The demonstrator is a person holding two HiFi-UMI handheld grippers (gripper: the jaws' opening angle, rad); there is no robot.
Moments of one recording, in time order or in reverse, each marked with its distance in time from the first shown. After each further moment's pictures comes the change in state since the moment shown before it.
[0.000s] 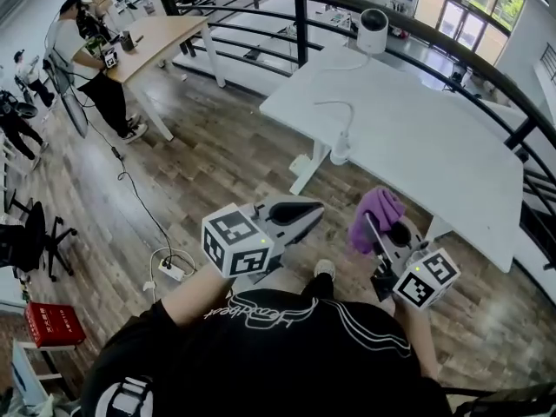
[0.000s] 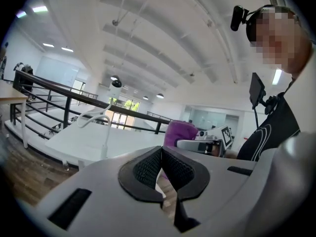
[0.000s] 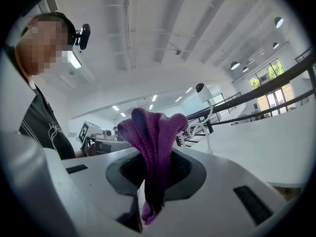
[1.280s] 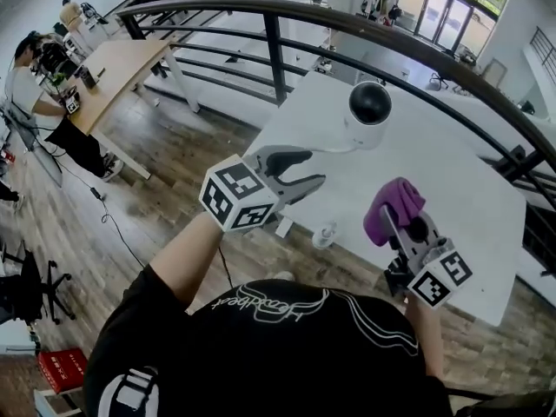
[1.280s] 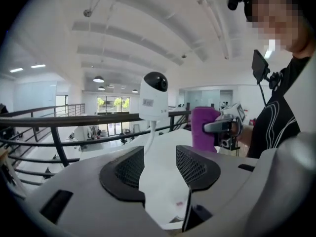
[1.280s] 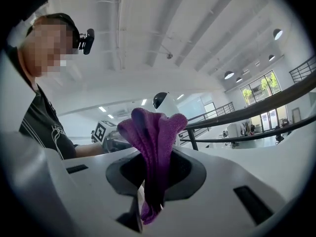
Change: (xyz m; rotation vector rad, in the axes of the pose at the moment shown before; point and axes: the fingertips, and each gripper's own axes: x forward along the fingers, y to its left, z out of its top) left arm 0.197 0.321 0.164 0.269 0.159 -0.051; right arm 0.175 -0.265 0.139 -0.042 -0.046 -0.126
